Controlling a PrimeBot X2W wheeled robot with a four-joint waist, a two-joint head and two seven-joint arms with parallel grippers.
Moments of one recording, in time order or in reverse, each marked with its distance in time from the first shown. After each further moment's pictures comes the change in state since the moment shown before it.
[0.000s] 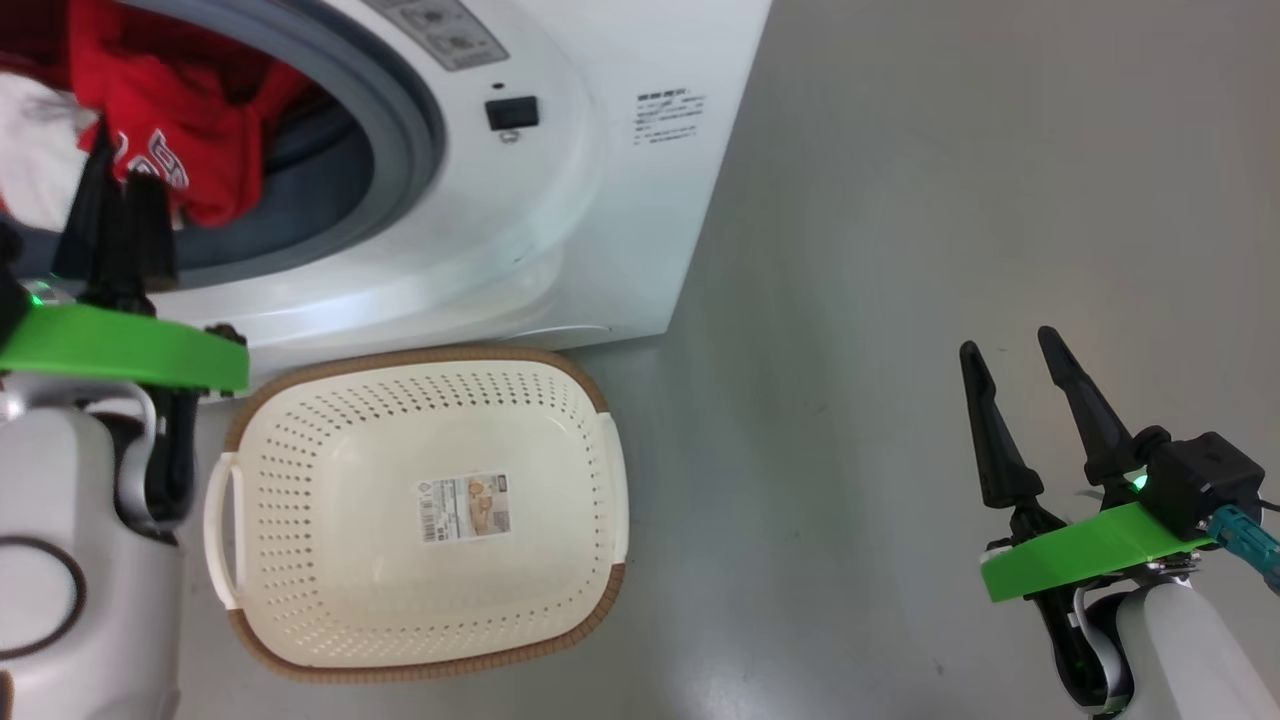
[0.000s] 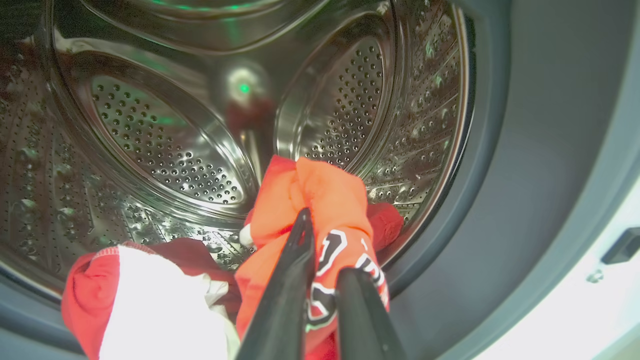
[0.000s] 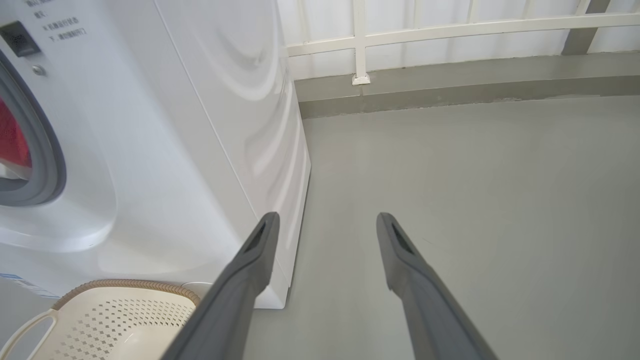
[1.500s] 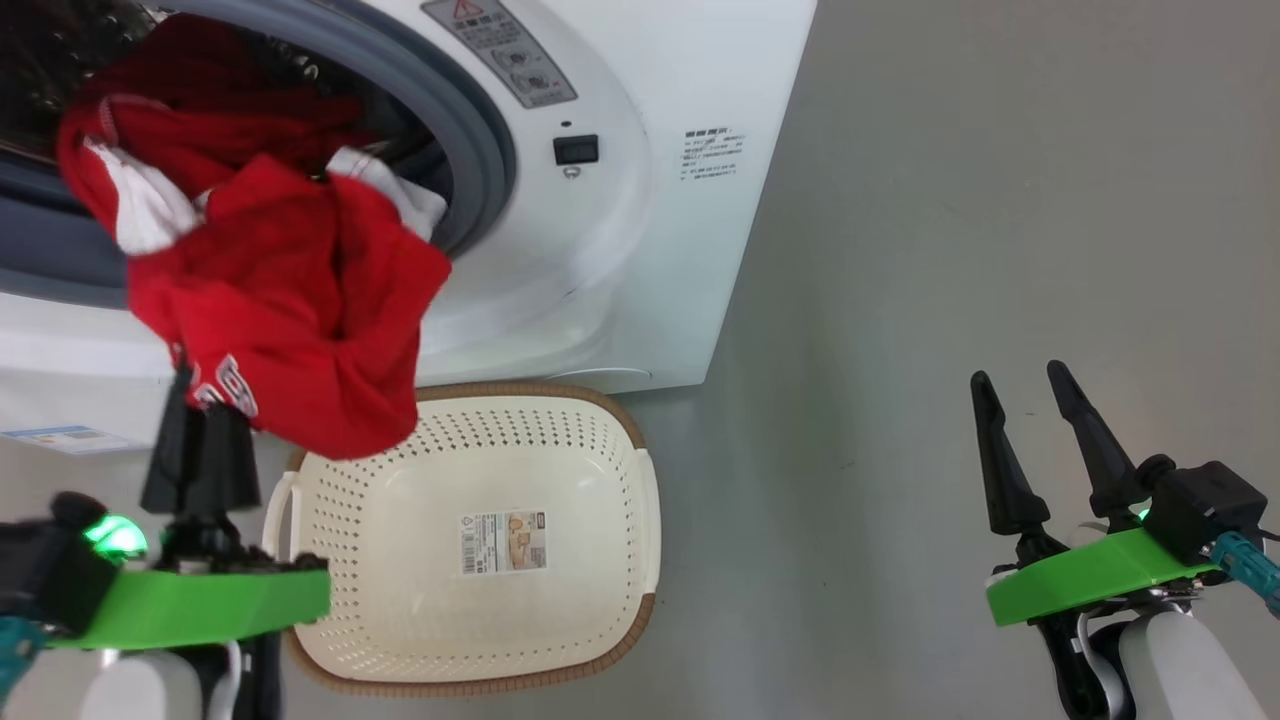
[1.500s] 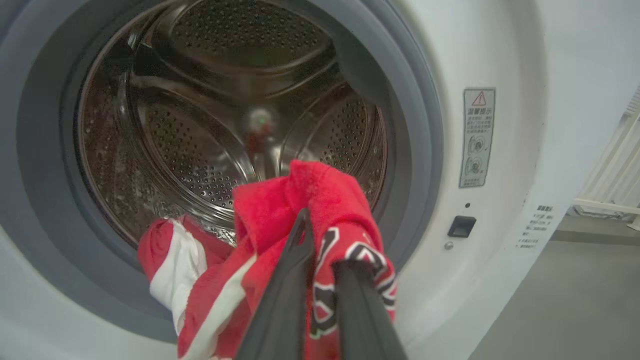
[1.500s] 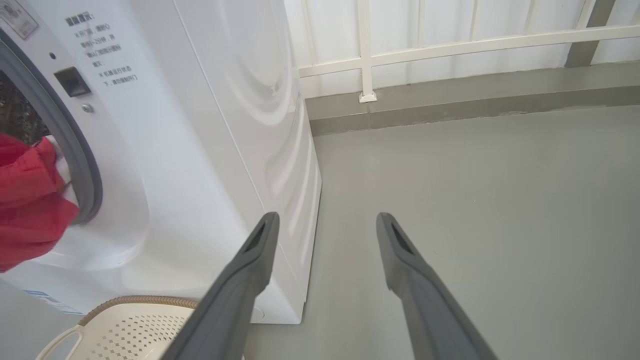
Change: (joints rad) left arm 0.467 -0.162 0.097 -0.474 0.050 0.000 0.000; right arm 0.049 0.019 -0.034 0.014 0.006 0.000 0.000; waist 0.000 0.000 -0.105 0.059
